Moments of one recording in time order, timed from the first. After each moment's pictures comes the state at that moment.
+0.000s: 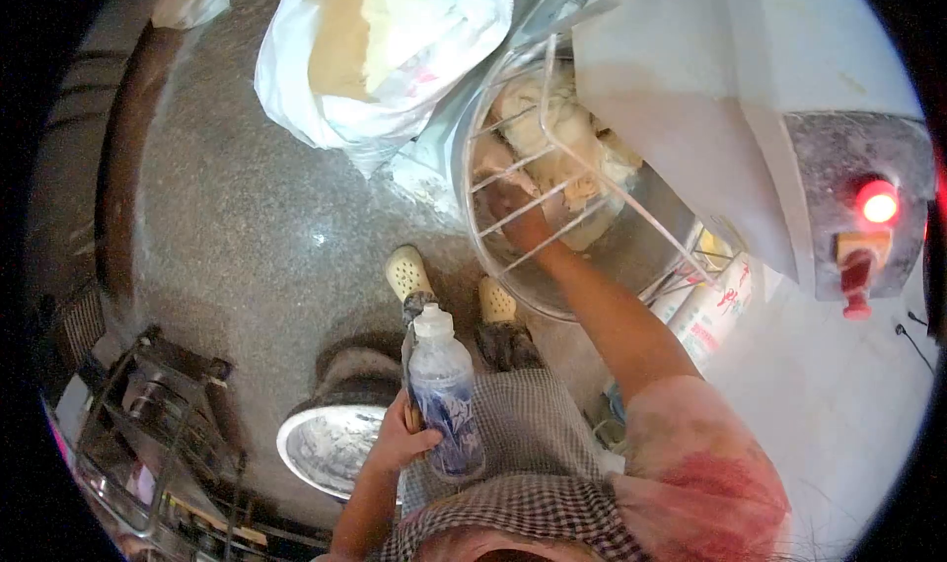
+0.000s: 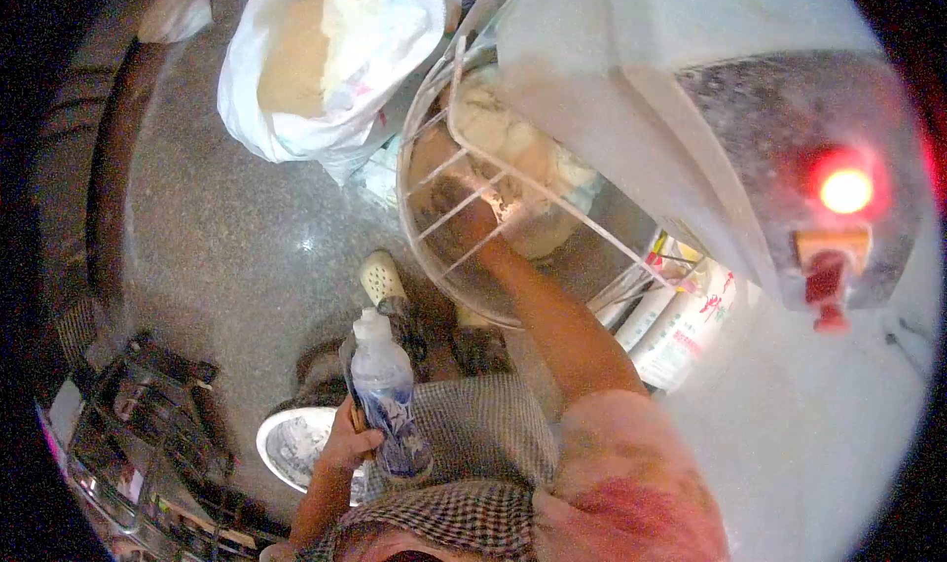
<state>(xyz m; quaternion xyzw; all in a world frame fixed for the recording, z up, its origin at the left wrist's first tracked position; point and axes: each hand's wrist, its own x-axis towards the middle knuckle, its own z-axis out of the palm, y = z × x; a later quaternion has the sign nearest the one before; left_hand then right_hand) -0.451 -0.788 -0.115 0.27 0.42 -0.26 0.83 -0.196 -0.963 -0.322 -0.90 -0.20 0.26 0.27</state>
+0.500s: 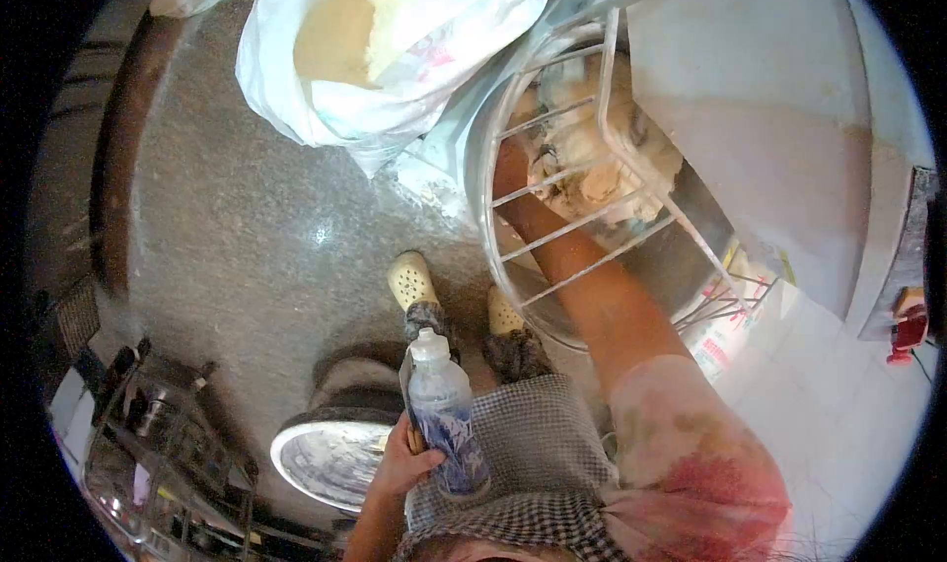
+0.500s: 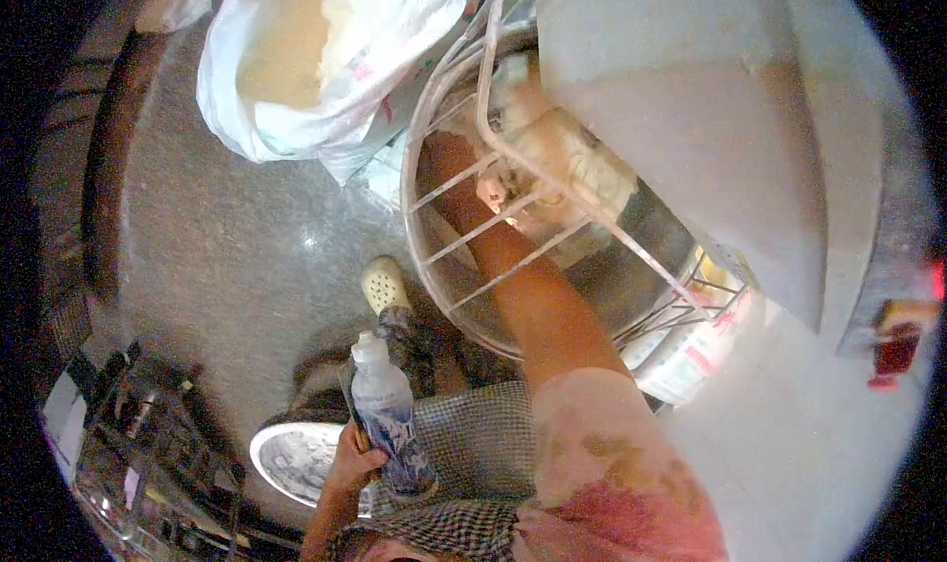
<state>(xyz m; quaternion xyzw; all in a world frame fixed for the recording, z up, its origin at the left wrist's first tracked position) -0.482 -0.798 -0.157 0.25 0.45 -0.24 0.83 -0.147 -0.889 -0.378 -0.91 -0.27 0.23 0.20</state>
